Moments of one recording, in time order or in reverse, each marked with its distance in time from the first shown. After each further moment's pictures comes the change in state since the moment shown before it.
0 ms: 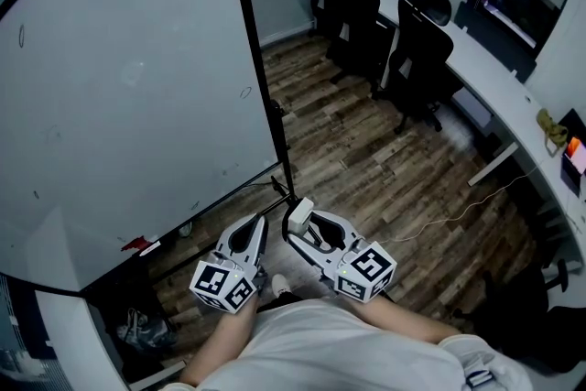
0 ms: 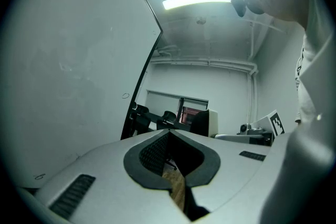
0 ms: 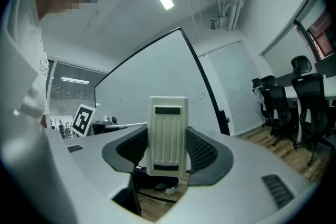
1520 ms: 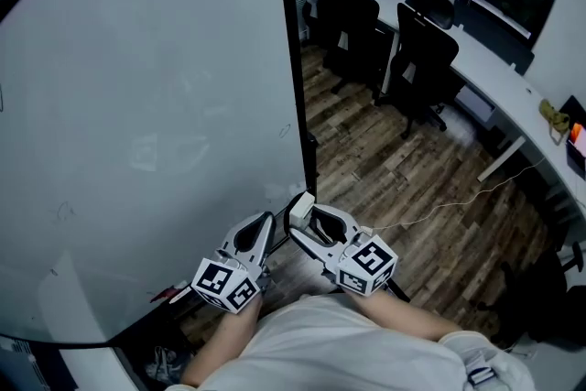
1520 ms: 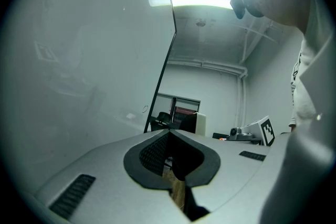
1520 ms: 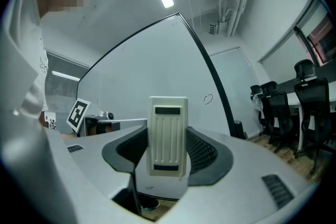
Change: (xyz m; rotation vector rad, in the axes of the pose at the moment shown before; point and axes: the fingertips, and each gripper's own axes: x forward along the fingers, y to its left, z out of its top) left arm 0.038 0.127 0.057 0.016 0.023 -0.162; right arm 0.155 -0.028 0.019 -0.041 -0.064 -0.074
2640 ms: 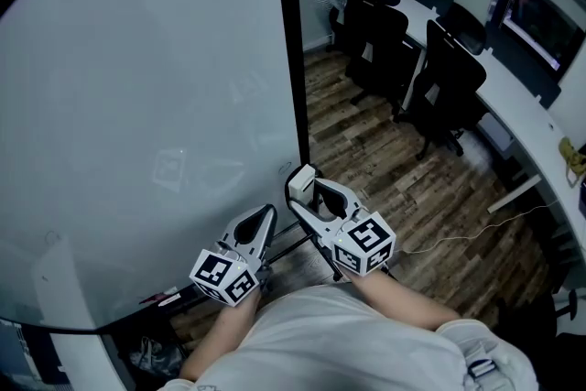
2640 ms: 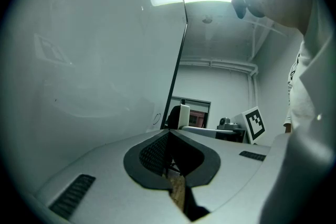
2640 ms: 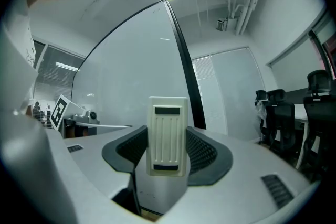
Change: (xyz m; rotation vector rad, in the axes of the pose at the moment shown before) left arm 0.083 0.042 0.024 0.015 -0.026 0.095; right arm 0.070 -0.111 0.051 -0.083 0.066 0.027
